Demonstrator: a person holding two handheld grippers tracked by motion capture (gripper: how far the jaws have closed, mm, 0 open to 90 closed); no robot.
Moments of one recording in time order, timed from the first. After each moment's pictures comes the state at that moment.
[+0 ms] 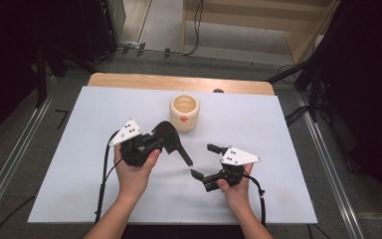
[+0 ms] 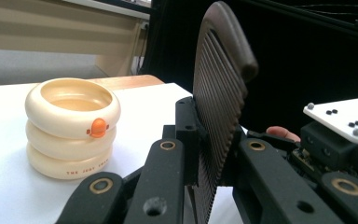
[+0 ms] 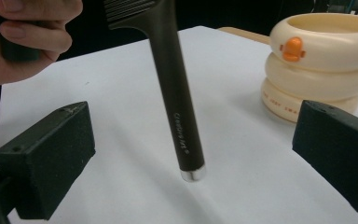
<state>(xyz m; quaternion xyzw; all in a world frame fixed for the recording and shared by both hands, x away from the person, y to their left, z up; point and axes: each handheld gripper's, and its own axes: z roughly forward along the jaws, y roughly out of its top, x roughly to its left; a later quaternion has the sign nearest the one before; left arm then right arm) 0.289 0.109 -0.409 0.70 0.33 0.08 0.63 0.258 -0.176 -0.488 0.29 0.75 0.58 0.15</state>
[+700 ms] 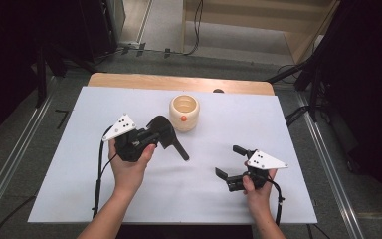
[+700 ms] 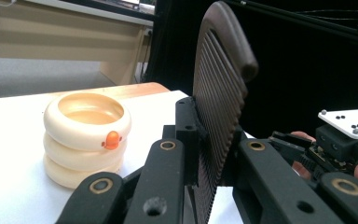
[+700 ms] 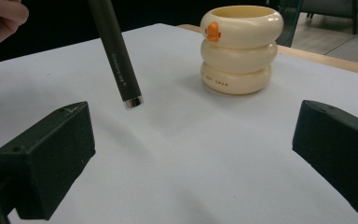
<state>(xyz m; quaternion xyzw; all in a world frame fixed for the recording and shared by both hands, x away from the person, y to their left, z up) 0.296 0.119 -0.398 0.69 0.32 0.10 0.63 0.243 -0.237 -0.496 0.33 0.73 0.56 0.20</state>
